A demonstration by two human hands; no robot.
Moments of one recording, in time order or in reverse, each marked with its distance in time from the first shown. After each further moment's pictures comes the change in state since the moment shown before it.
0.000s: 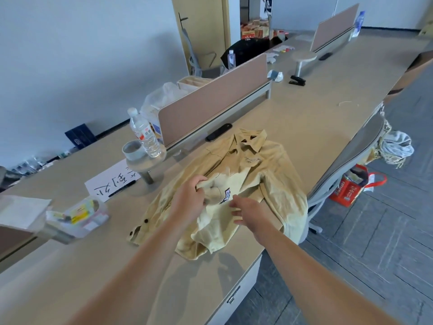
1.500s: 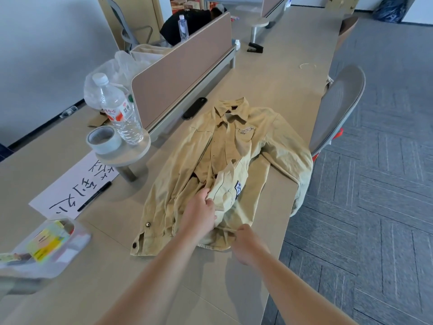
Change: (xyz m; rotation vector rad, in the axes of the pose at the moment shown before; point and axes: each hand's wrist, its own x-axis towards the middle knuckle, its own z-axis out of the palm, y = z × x) left_hand 0.031 -0.157 -0.011 -0.141 -0.433 -0.060; right_hand 0.022 0.146 0.175 -0.667 0.263 0.388
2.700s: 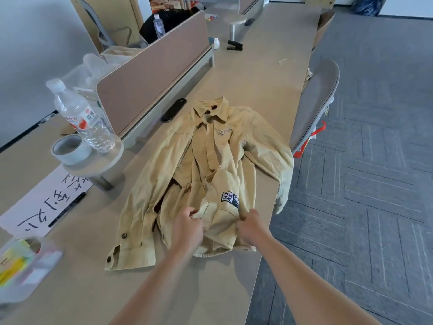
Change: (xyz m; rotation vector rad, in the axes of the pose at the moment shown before) left_hand 0.007 -0.013 0.052 -0.057 0.071 -0.159; right_hand 0.037 0.032 -0.068 0.315 0.096 -0.019
